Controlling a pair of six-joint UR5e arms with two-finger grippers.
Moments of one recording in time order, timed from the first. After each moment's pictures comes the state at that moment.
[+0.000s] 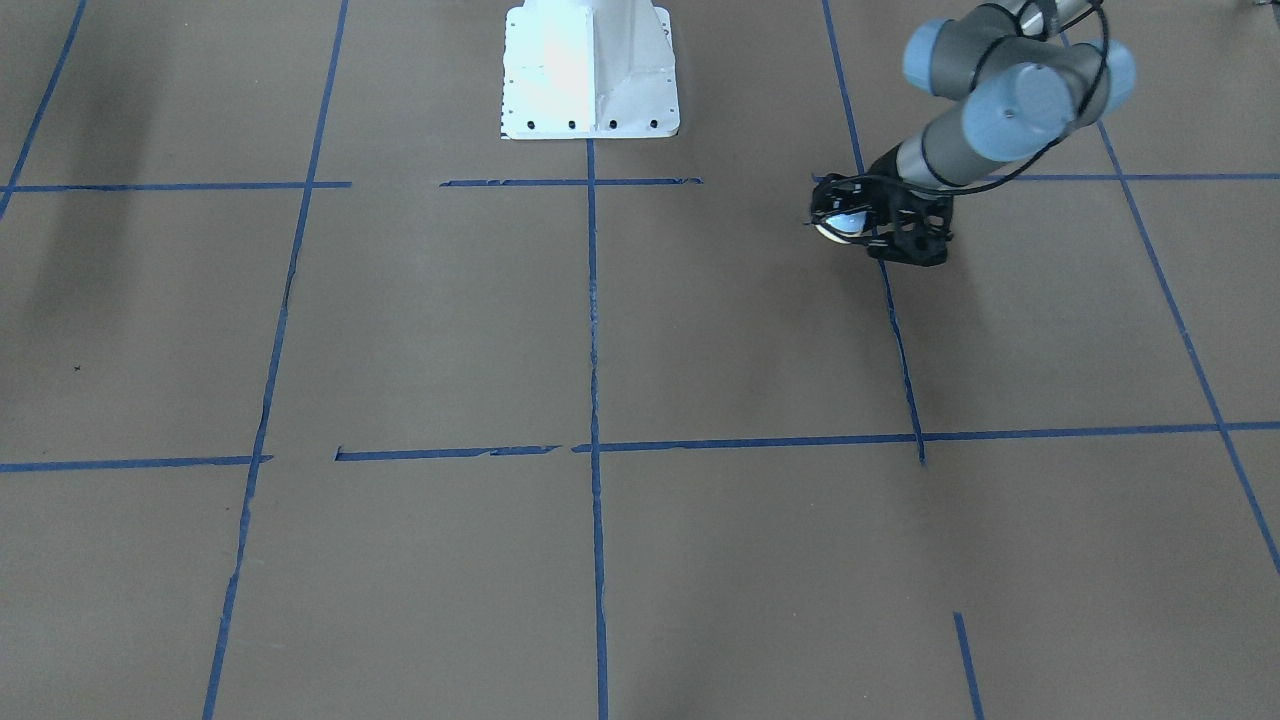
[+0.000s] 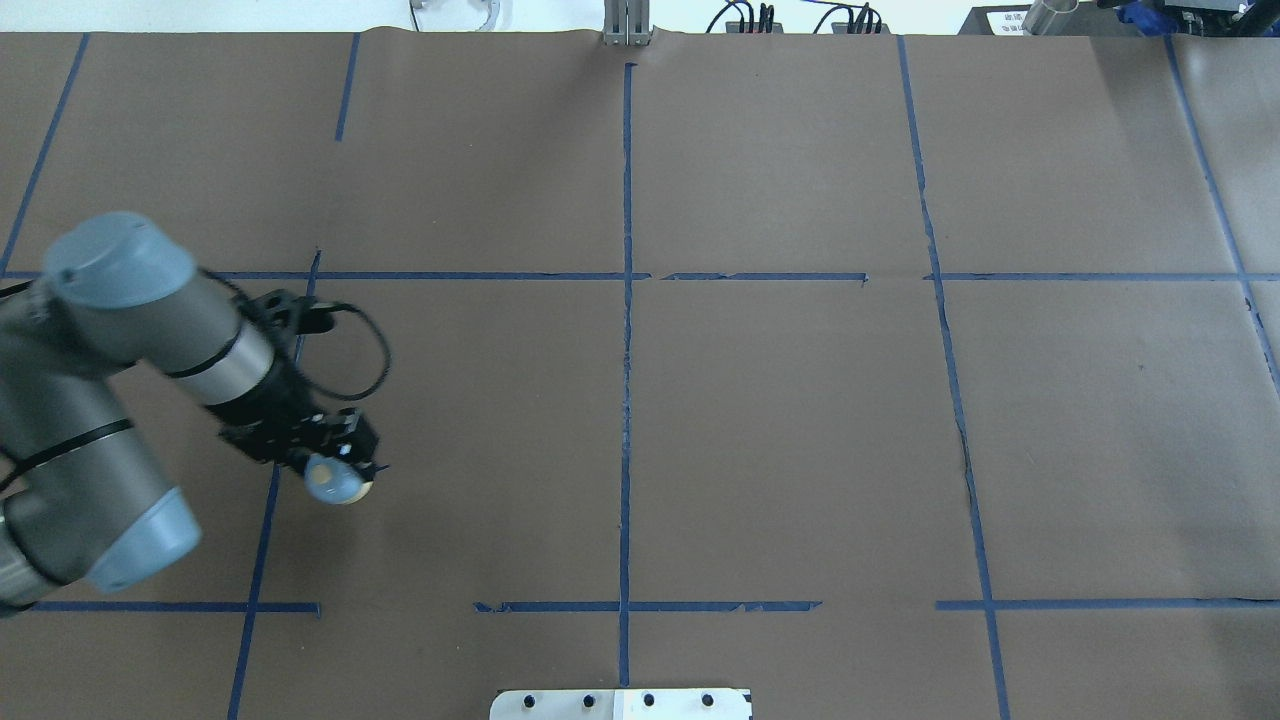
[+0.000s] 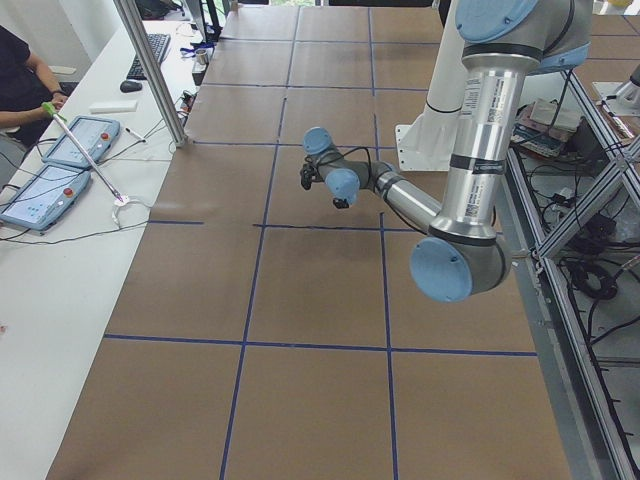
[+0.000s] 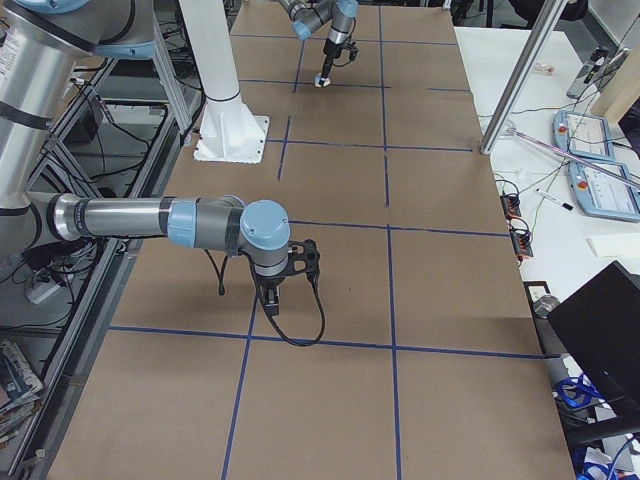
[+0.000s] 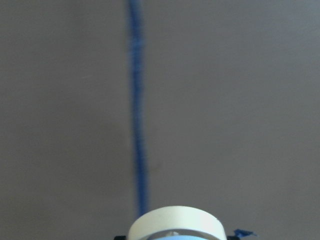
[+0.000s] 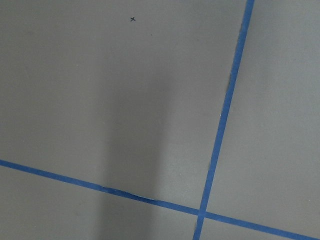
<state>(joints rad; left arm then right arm) -0.67 -1.89 -1.80 -1.72 -2.37 -1.03 1.54 -2.05 2.10 -1.71 2.44 -0.24</state>
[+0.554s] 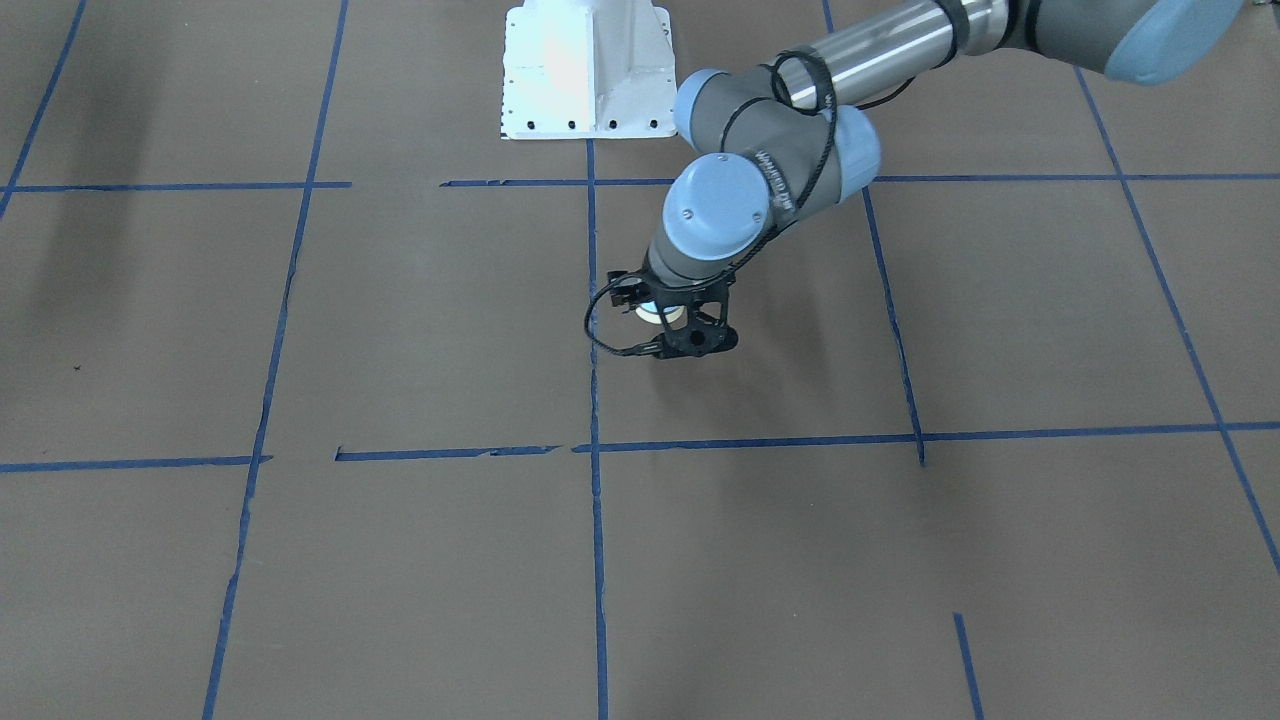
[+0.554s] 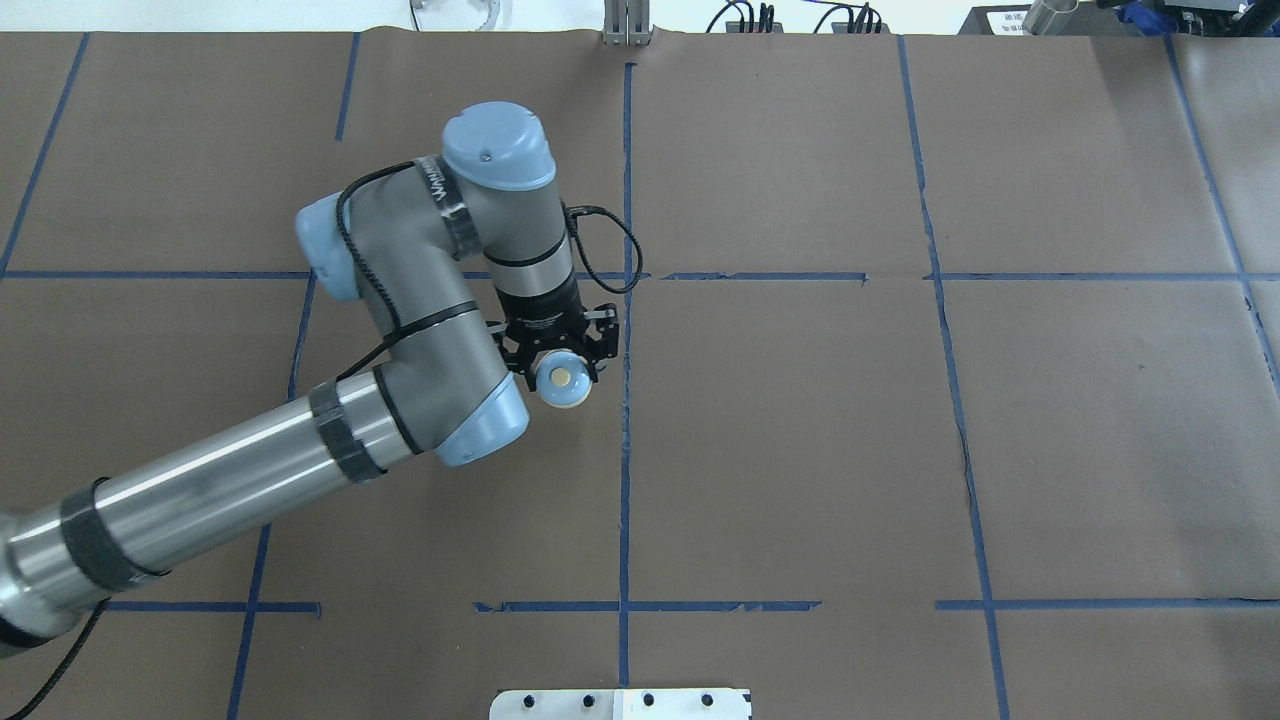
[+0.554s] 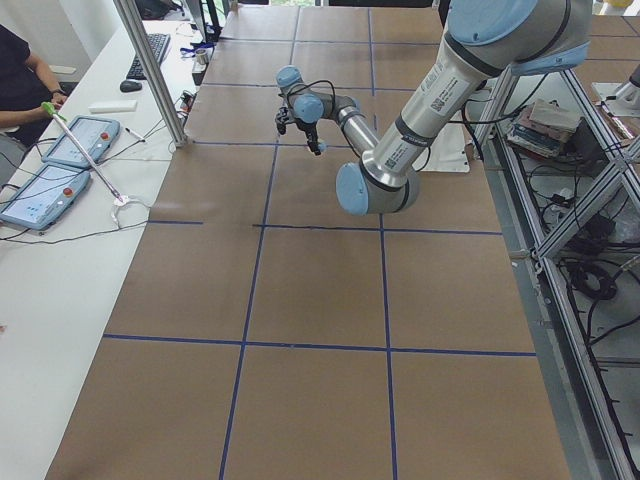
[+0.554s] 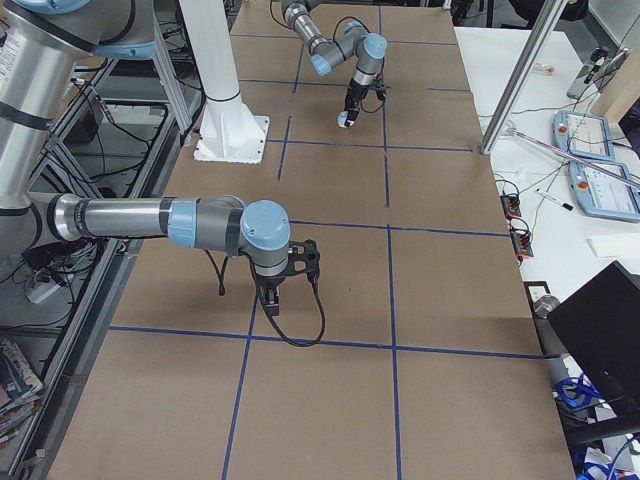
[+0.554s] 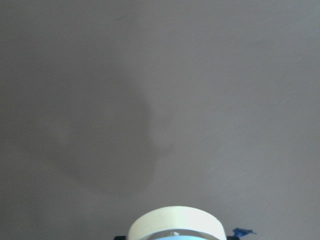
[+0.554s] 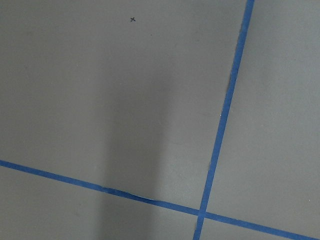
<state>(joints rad) -0.63 -2.48 -1.31 -1.58 -2.25 -1.25 1.54 -2.05 2.10 -1.71 2.44 -0.24</state>
